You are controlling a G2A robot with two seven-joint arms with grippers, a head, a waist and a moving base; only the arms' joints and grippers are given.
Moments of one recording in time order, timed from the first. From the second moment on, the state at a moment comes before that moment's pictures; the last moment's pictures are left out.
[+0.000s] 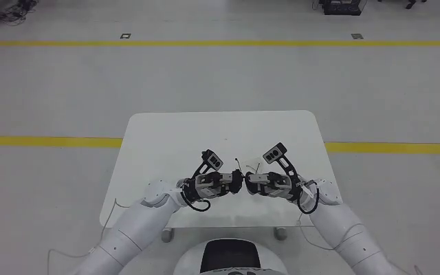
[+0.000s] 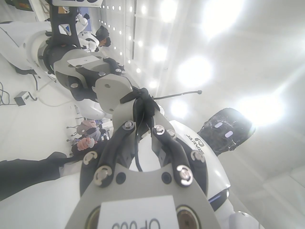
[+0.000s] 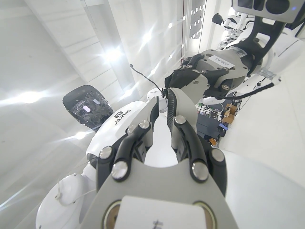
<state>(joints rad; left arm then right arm) 1.33 -1.15 -0.90 -1.45 -1.01 -0.28 -1.15 -1.41 -1.13 1.08 -1.41 1.00 -0.29 1.36</state>
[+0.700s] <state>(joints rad) 1.33 -1.15 -0.90 -1.45 -1.01 -0.28 -1.15 -1.42 -1.14 1.09 -1.41 0.99 -0.29 1.36</state>
